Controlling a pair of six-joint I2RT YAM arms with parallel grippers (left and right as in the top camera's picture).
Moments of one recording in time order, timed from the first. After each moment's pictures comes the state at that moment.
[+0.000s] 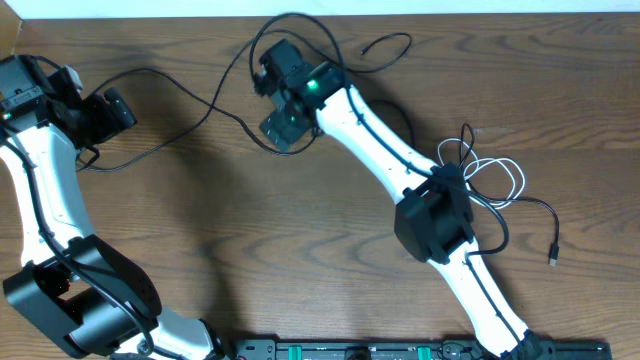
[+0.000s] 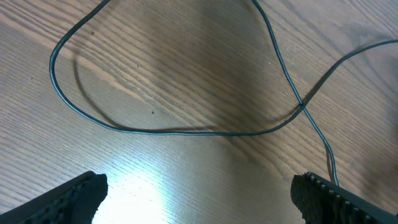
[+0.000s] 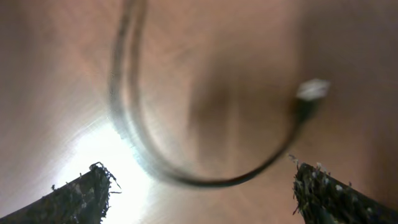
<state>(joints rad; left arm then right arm) 0.51 1.75 1.55 -0.86 0.18 -0.07 0.71 2.52 2.43 -1.08 -0.07 -0.08</state>
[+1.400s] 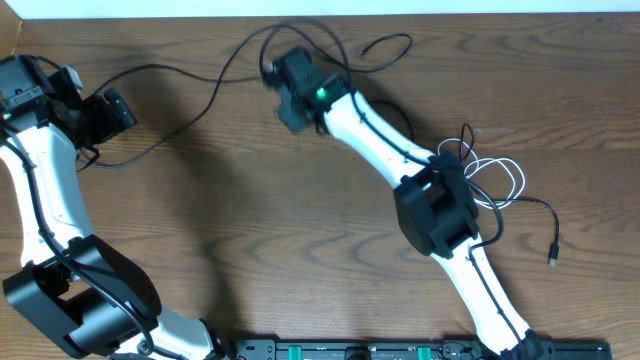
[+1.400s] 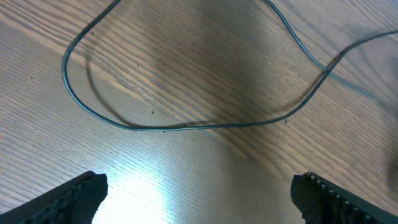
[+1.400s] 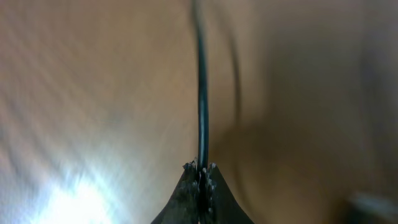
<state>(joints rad) 0.51 1.75 1.55 -0.86 0.18 -0.07 0.65 2.53 2.27 -0.69 0.03 -0.12</state>
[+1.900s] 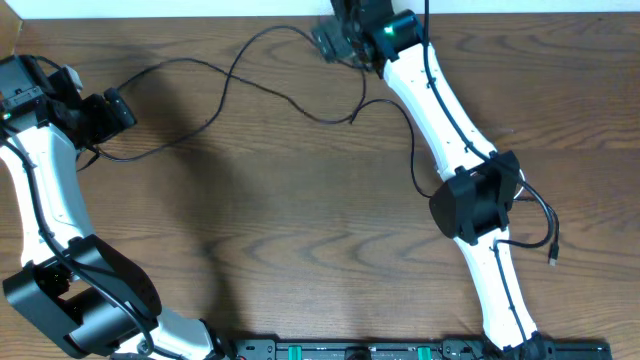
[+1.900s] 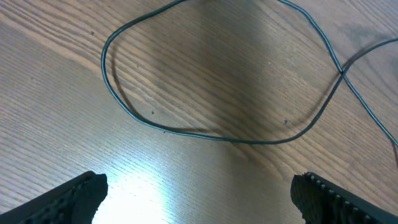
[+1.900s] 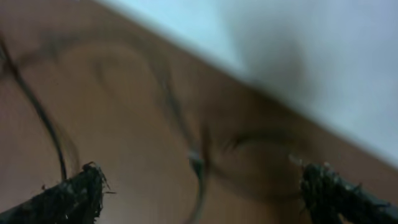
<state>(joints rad) 0.51 1.75 1.55 -0.86 0.18 -0.07 0.47 2.49 2.56 -0.86 0.09 -0.11</state>
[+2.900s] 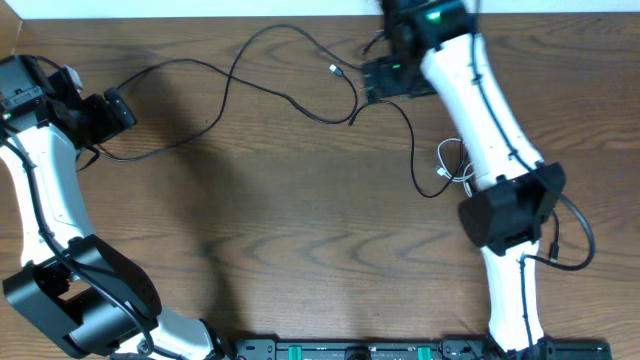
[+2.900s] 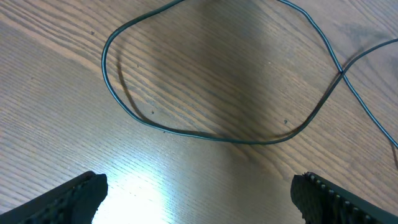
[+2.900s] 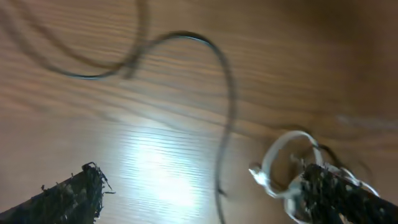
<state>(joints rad) 0.51 1.75 1.55 -0.86 0.18 -0.07 0.37 2.31 2.47 -1.50 0.04 0.25</state>
